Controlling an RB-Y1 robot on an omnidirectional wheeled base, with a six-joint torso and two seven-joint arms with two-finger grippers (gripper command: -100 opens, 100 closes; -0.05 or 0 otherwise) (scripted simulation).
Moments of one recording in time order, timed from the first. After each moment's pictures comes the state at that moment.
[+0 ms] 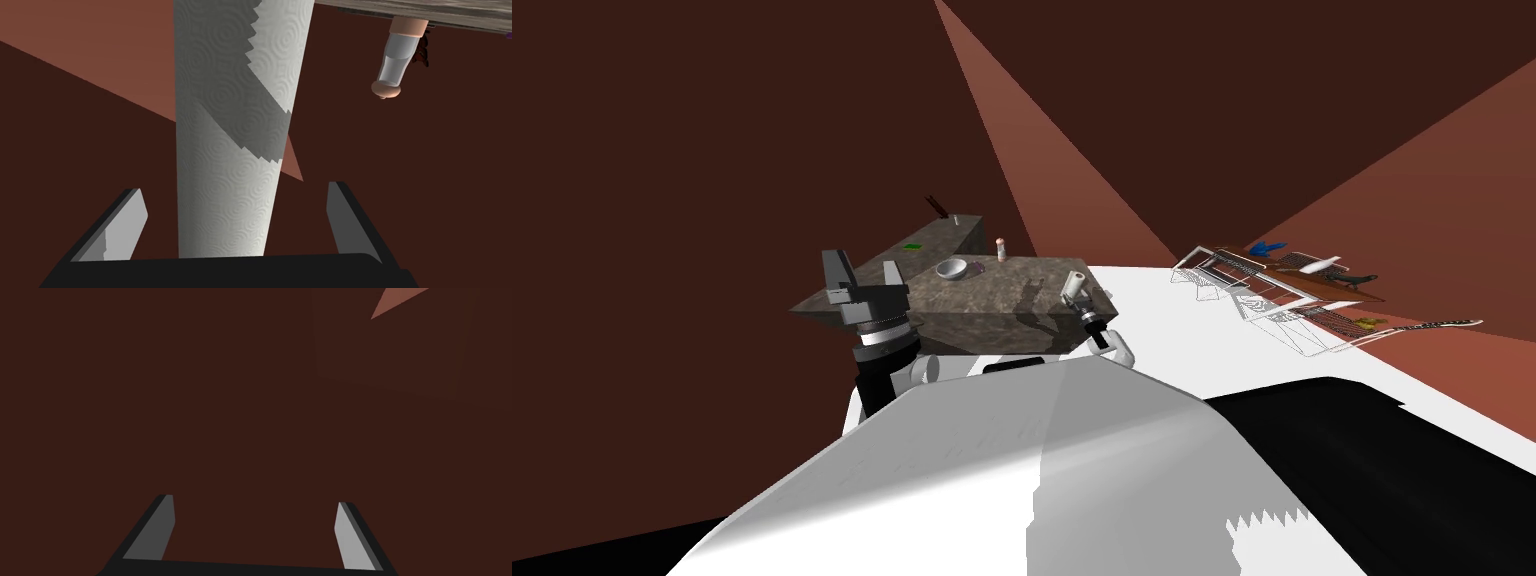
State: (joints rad) left arm 0.50 -0.03 0.01 -2.34 -0.07 -0.52 0.09; right arm 0.25 -0.27 -0.17 -1.53 0.64 -0.41 0.81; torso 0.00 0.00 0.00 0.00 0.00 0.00
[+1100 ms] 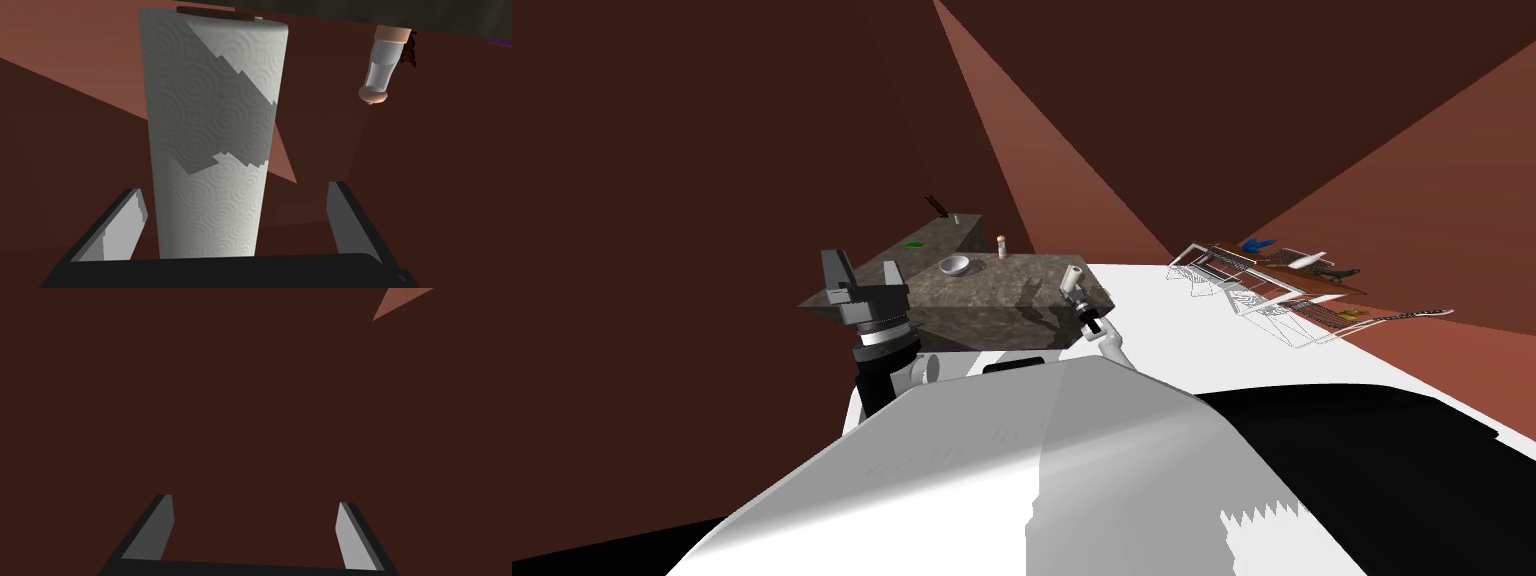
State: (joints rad) left arm 0.50 -0.03 0.01 -2.34 -0.07 -0.52 0.09; right arm 0.00 -0.34 -0.14 -1.21 0.54 -0.48 0.88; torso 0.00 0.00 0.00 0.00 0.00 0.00
